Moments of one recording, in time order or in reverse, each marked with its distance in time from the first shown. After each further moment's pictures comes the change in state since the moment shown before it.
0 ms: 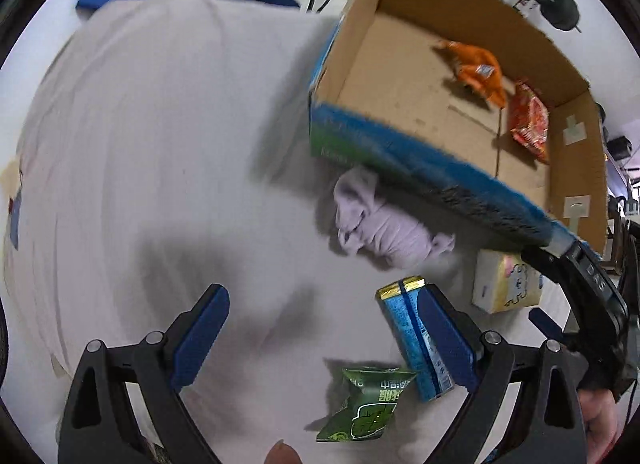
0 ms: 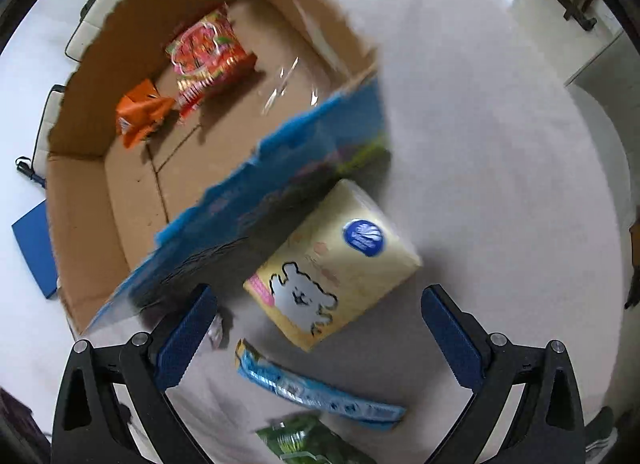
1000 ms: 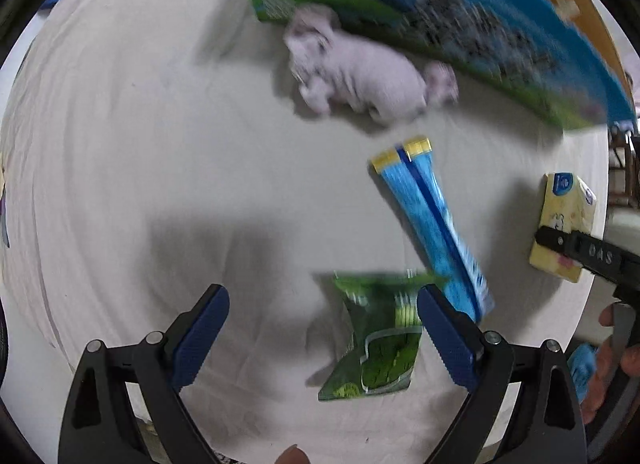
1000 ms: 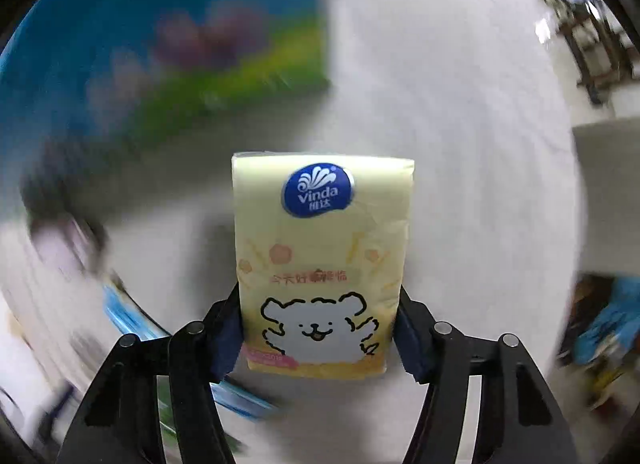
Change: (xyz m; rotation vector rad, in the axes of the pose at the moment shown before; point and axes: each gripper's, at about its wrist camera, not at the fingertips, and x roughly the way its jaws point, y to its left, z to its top) left arm 0.053 -0.023 -0.088 0.167 0.164 0.041; right arm 0.038 -0.032 -0.049 -0.384 0.191 -0.304
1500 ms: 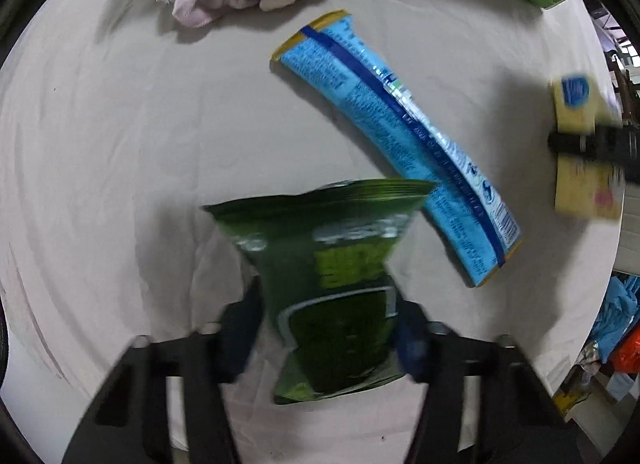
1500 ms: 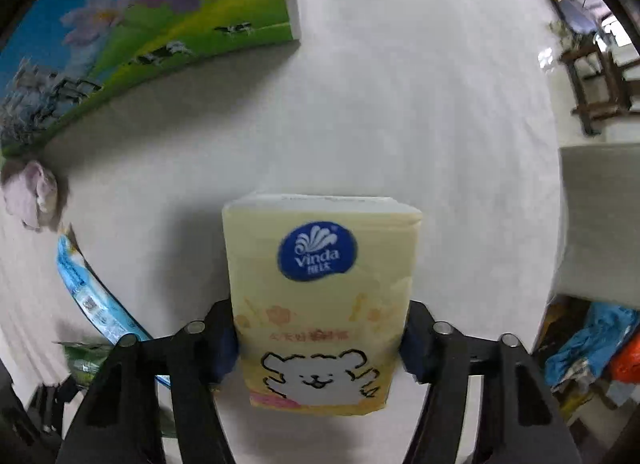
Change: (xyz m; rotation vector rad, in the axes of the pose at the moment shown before) left arm 0.062 -0.046 -0.033 0.193 0.061 0.041; right arm 0.004 0.005 -0.010 -0.051 -0.044 -0.039
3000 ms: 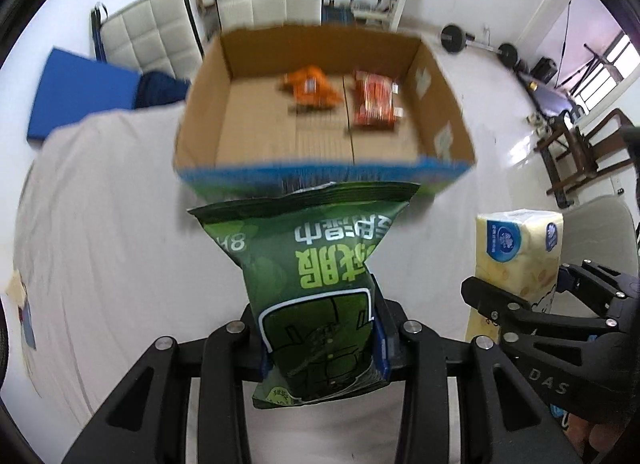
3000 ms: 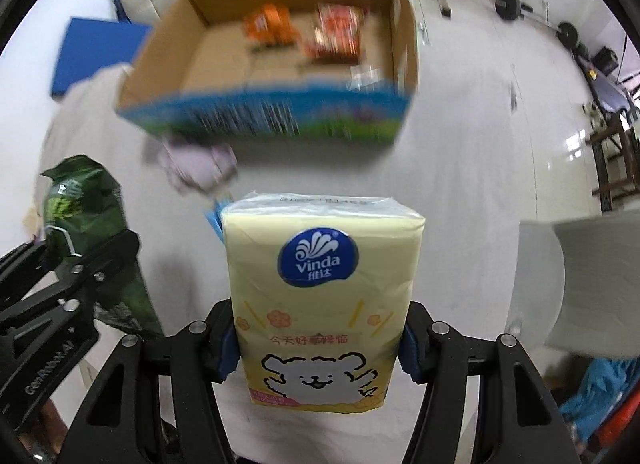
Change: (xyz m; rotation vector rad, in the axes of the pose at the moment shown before) left arm -0.235 0.004 0.017 0.037 -0.458 -0.065; right arm -0.188 0.014 -0.040 -0.172 -0.289 0.147
